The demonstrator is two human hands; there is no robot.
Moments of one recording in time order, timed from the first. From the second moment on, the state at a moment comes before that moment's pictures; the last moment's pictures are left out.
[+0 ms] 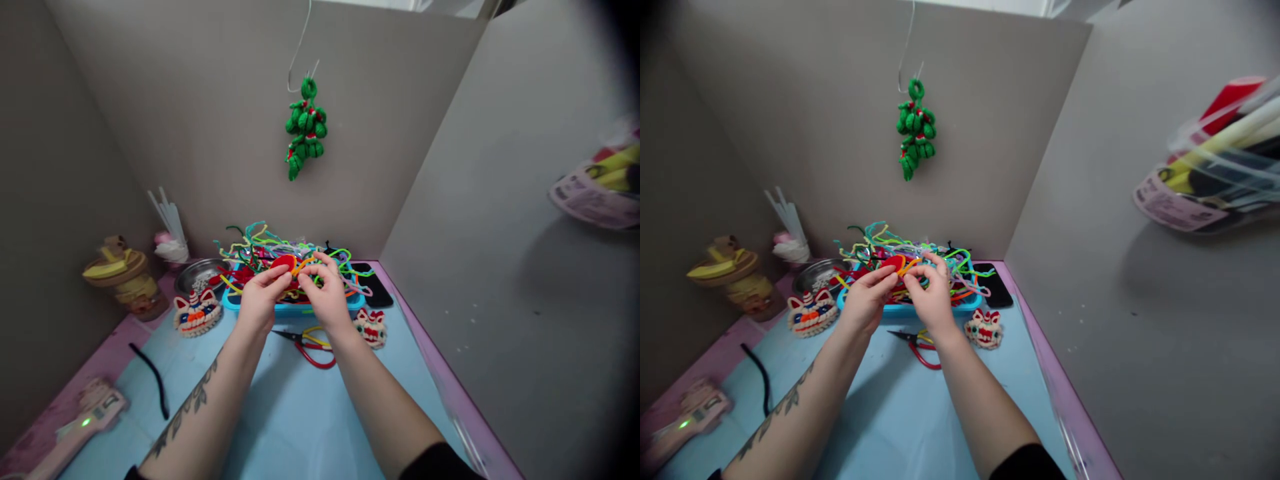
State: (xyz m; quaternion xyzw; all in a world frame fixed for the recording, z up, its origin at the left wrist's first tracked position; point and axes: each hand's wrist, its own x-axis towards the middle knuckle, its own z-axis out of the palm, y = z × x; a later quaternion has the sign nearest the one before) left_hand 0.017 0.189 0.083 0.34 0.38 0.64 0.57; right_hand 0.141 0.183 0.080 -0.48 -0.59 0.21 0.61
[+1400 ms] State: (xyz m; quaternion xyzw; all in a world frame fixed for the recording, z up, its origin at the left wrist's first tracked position) left_hand -0.002 0.174 0.098 0.70 0.38 0.58 0.17; right_hand 0.145 0.168 0.090 -0.43 -0.73 -0.09 0.52
